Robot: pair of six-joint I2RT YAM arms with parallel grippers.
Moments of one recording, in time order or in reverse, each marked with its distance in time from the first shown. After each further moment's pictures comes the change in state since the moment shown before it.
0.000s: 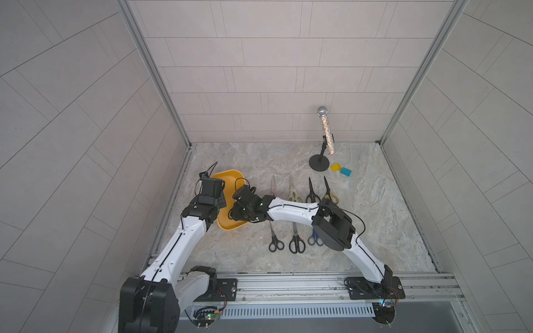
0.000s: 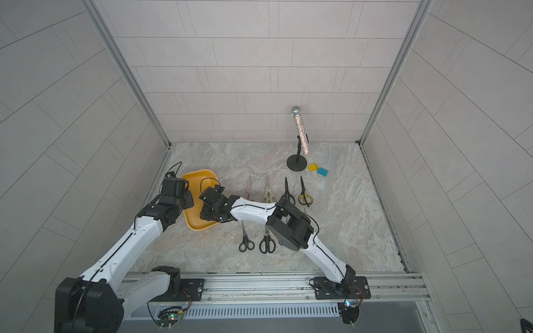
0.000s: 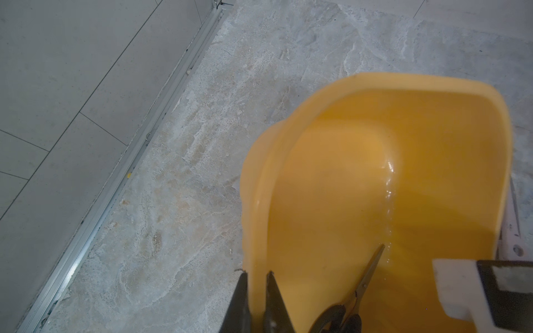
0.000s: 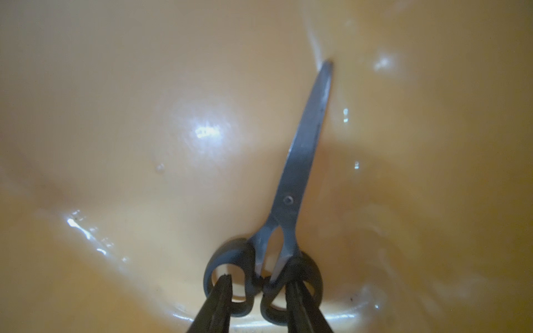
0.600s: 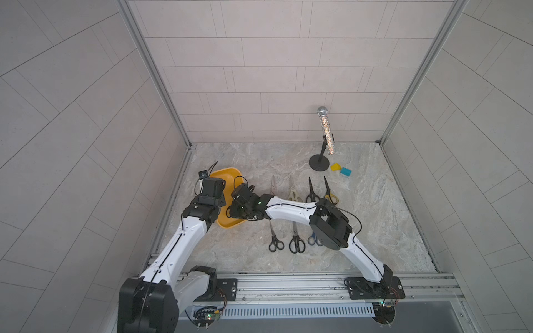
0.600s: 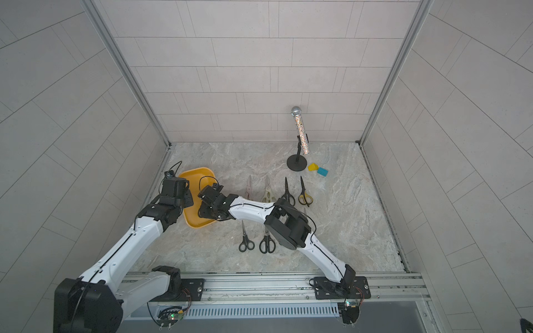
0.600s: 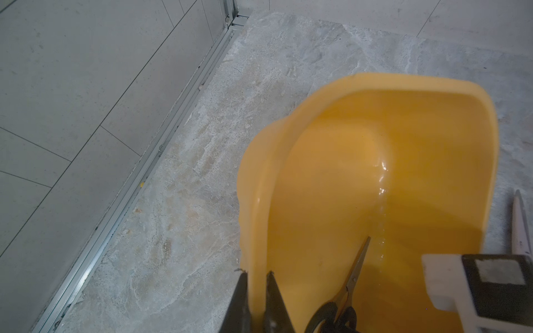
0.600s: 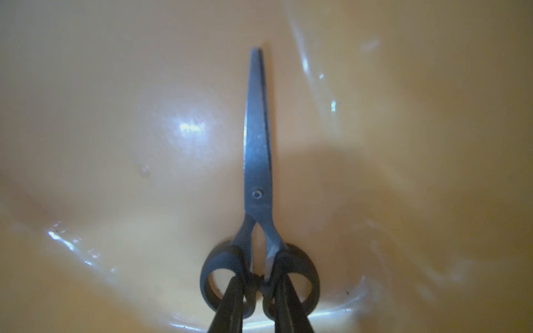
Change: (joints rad) left arm -0.014 -0.002 0.002 0.019 -0.058 0.002; right arm -0.007 0.035 0.047 0.010 -0.006 -0.016
